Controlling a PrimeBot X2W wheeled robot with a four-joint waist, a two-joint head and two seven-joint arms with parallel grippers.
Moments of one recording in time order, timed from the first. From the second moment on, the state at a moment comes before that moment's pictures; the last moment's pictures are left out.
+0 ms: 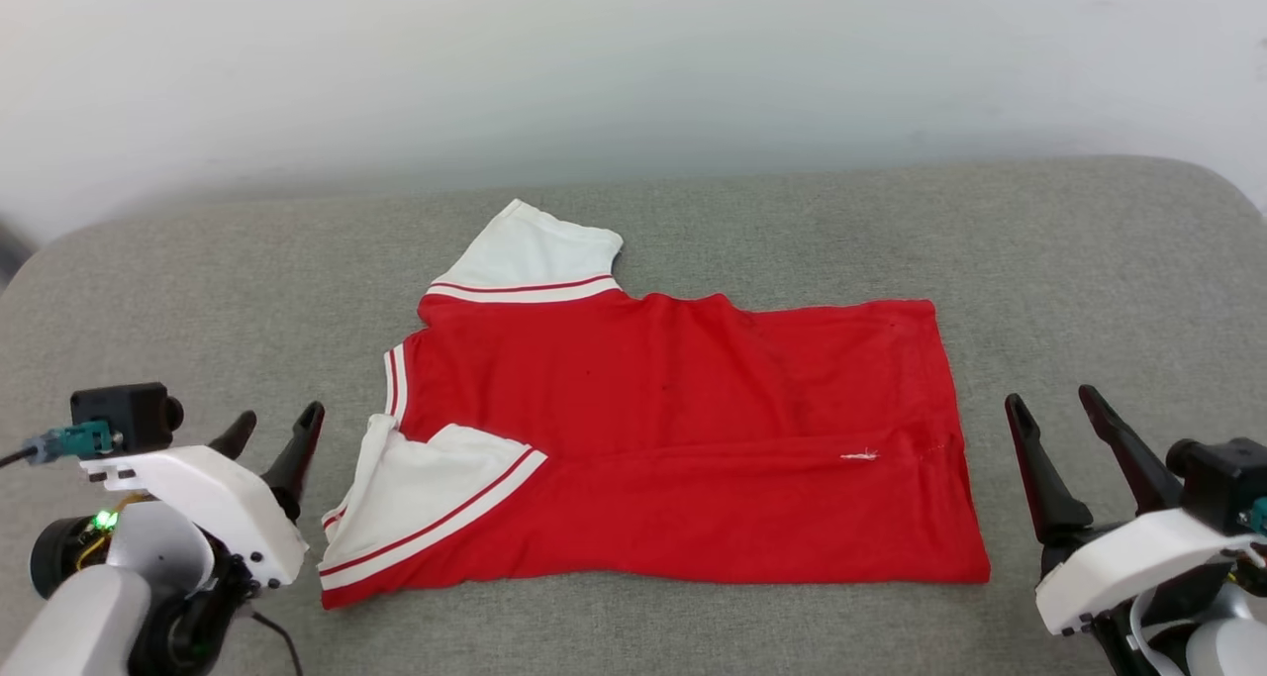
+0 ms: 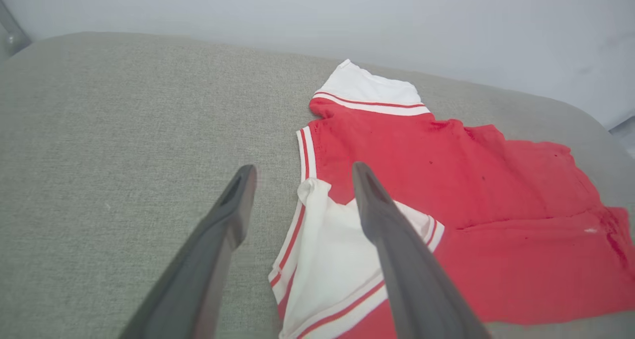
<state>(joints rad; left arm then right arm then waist) -0.22 0.55 -0.28 0.20 -0.85 0.07 0.17 -0.09 -0.23 0.05 0.13 0.31 0.13 -0.03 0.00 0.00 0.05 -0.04</state>
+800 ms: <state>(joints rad) -0.19 0.63 -0.36 0.25 -1.01 0.03 0.57 -0.03 -0.14 0.01 -0.02 0.30 0.13 0.06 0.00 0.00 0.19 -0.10</state>
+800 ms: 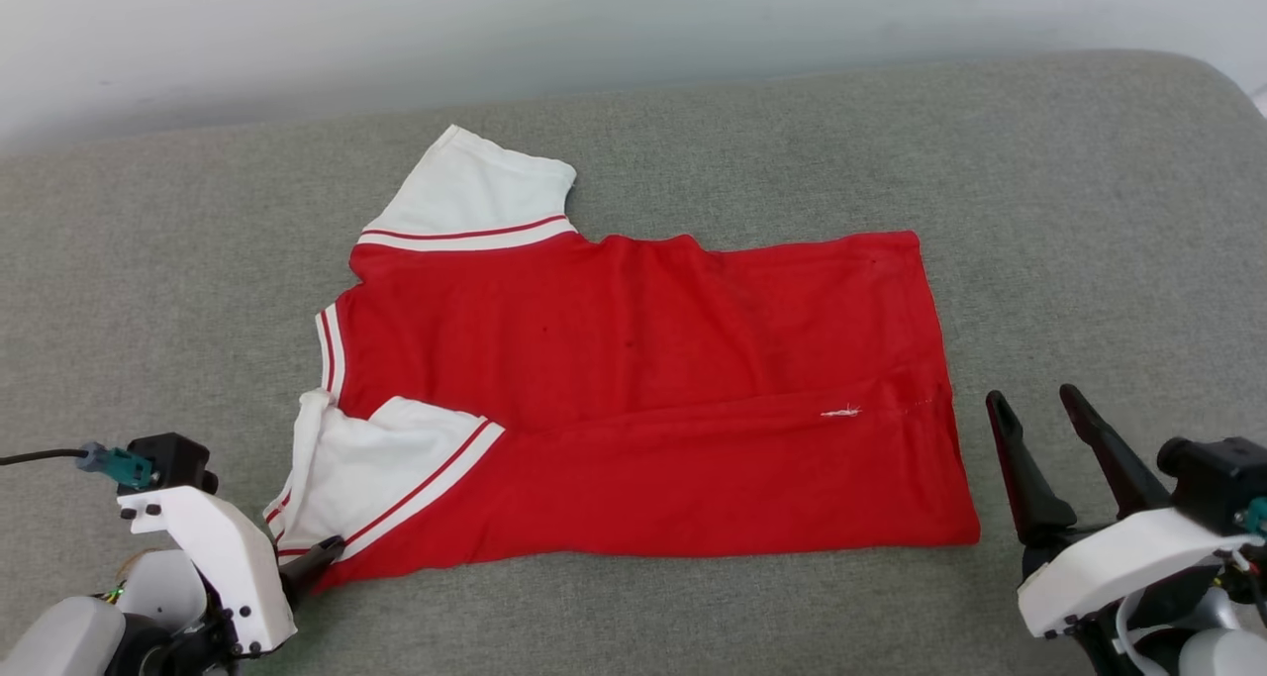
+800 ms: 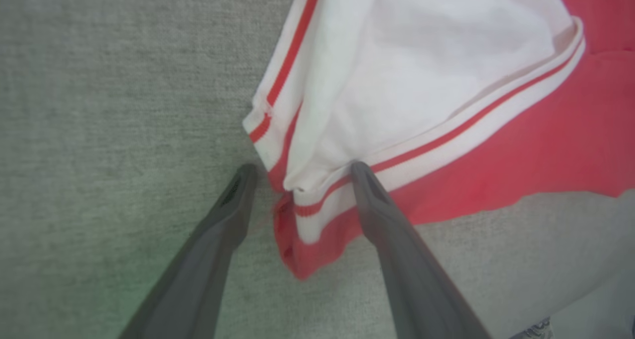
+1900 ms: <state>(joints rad) -0.26 0.55 -0.39 0.22 -0.97 -0.02 0.42 -0.25 -0.25 0.05 0.30 0.57 0.13 0.83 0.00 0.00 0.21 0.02</state>
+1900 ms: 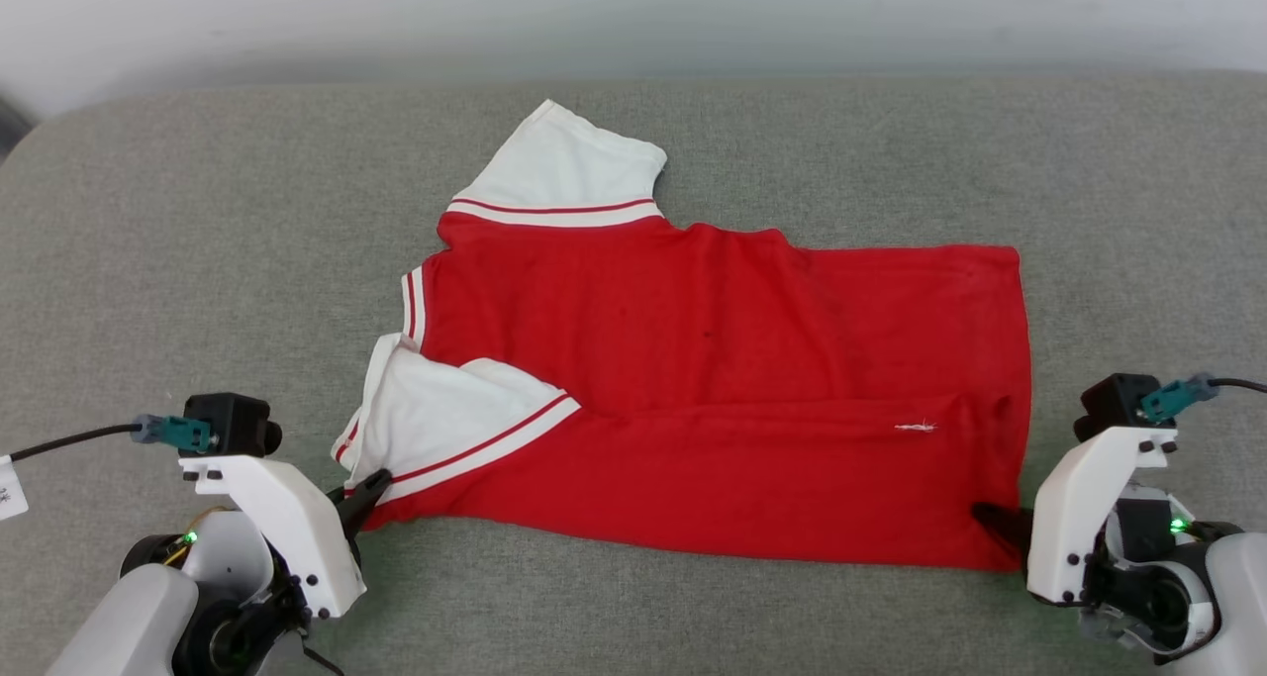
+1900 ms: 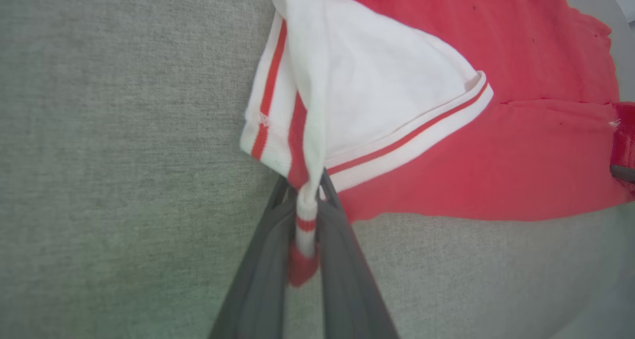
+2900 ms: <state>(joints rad) 0.03 0.54 -0.40 0.10 -1.00 0.12 0.41 0.00 -0.25 0.04 0.18 0.57 0.13 0.80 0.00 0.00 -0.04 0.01</state>
